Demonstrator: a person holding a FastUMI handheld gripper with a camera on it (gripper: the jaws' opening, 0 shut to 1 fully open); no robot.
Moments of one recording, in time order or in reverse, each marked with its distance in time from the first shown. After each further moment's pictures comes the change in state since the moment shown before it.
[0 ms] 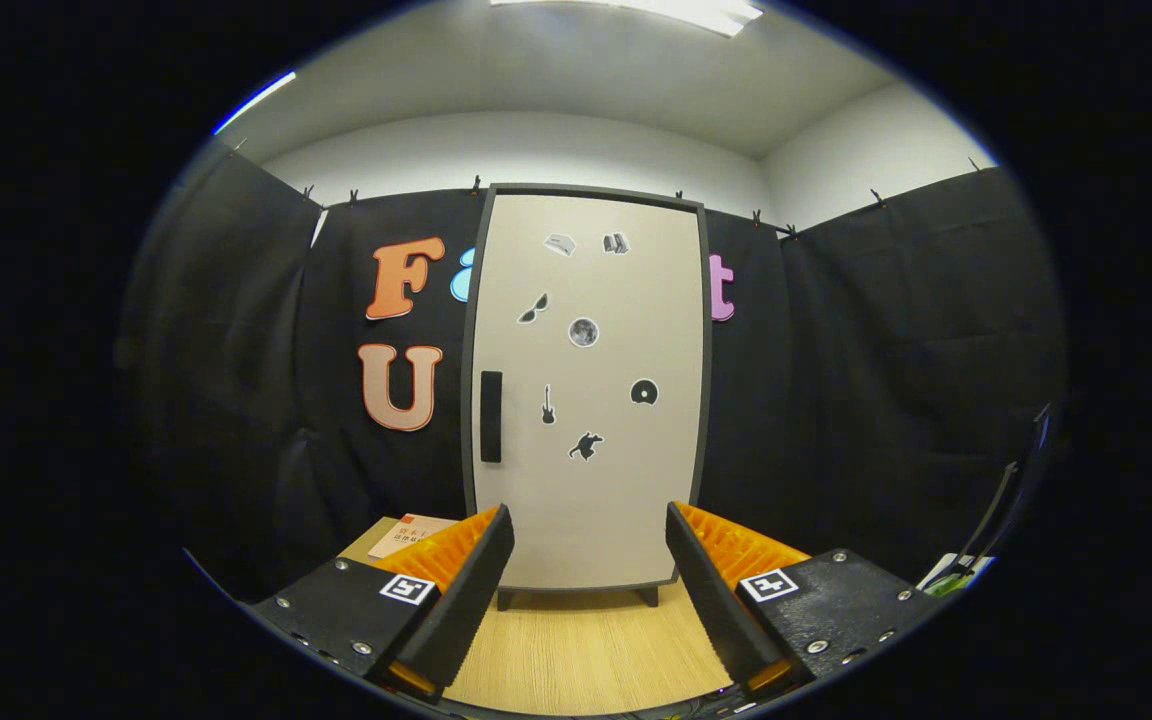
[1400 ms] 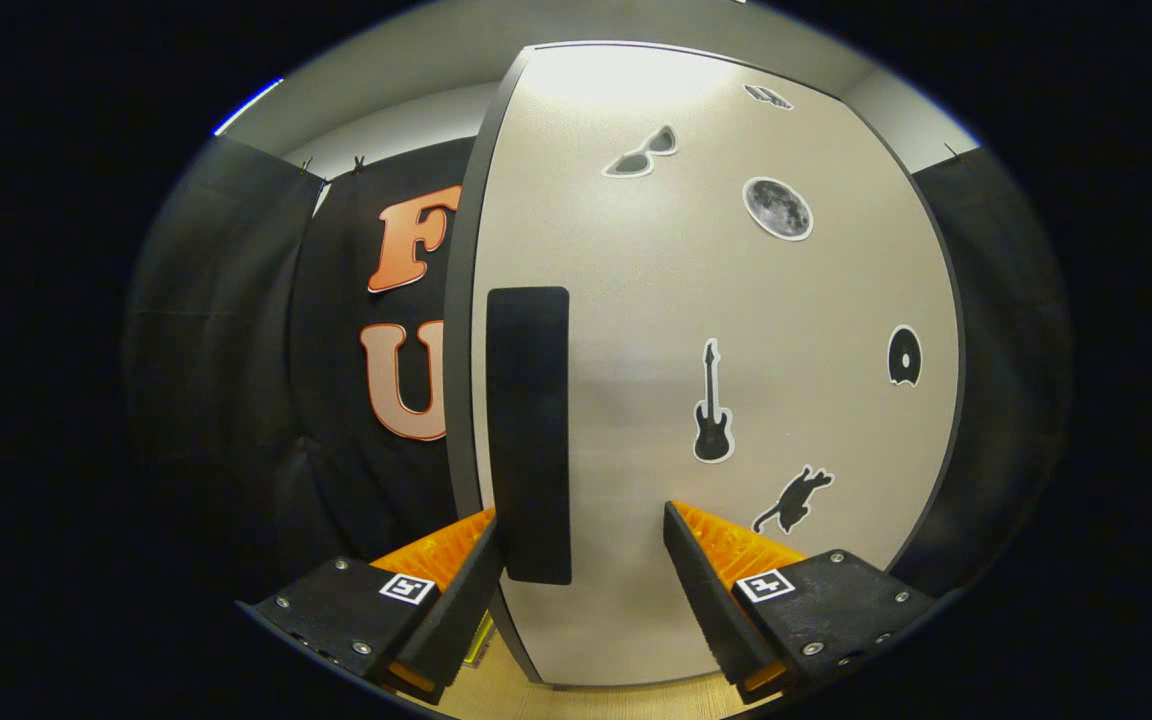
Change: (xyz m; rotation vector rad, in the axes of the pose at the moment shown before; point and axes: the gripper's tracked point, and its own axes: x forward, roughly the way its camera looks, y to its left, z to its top) arm 0.296 0.134 -0.043 0.034 0.023 0.177
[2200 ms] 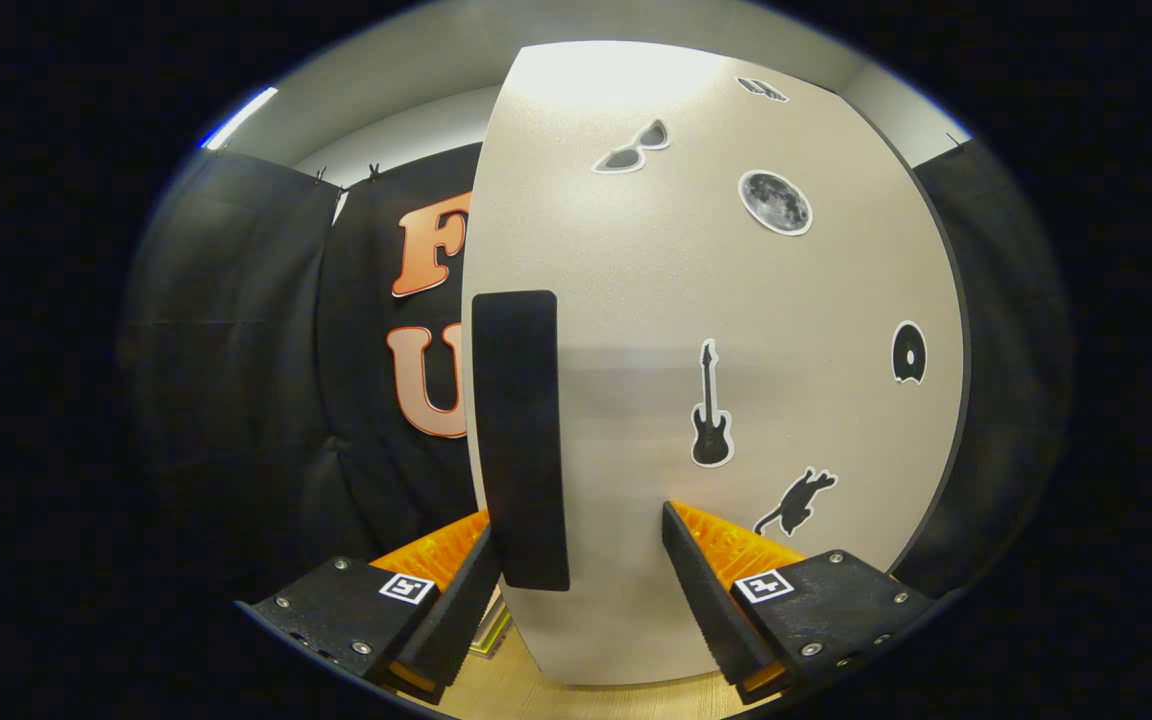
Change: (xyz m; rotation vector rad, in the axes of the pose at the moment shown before) arm 0.000 0.000 0.002 0.015 -0.002 0.073
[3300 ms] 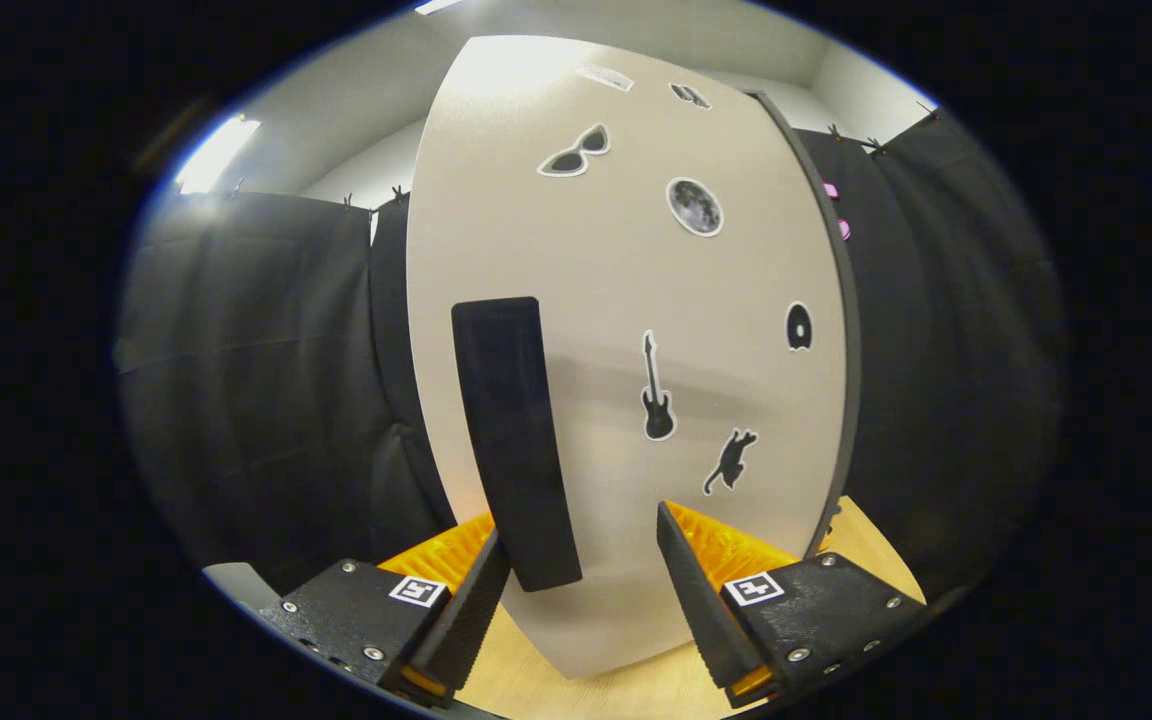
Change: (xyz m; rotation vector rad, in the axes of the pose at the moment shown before) arm -0.066 -0.029 -0.002 0.076 0.083 0.174
